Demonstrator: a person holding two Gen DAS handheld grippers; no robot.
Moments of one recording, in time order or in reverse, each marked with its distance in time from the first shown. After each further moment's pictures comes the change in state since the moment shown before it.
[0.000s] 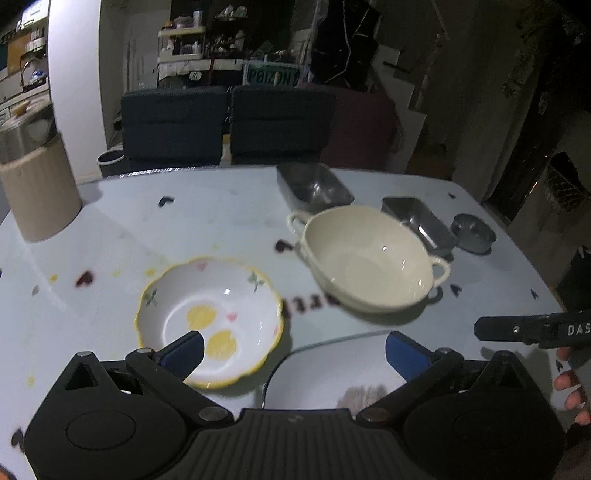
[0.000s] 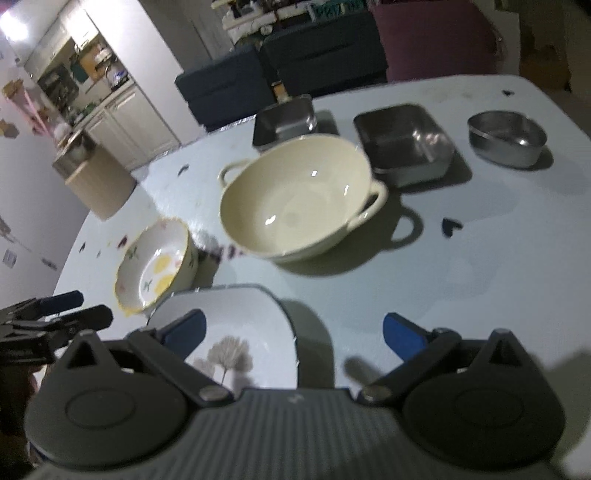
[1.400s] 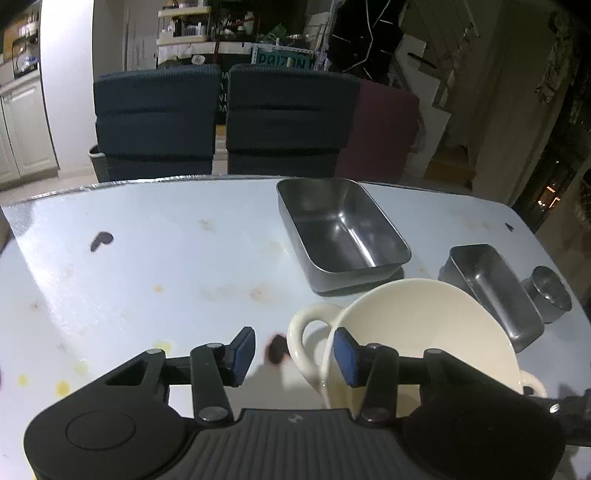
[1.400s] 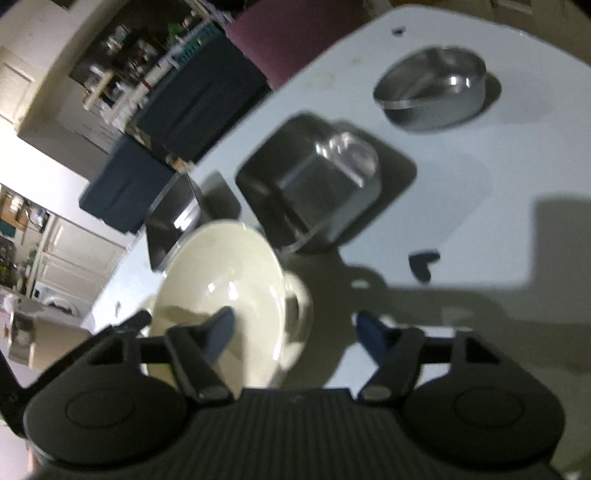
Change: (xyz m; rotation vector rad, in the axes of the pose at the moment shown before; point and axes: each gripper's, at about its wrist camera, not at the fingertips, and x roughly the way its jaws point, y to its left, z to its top) left arm 0.186 0.006 0.096 -0.053 0.036 0.017; right arm 0.087 -0.076 0.072 0.520 -0.059 -0.035
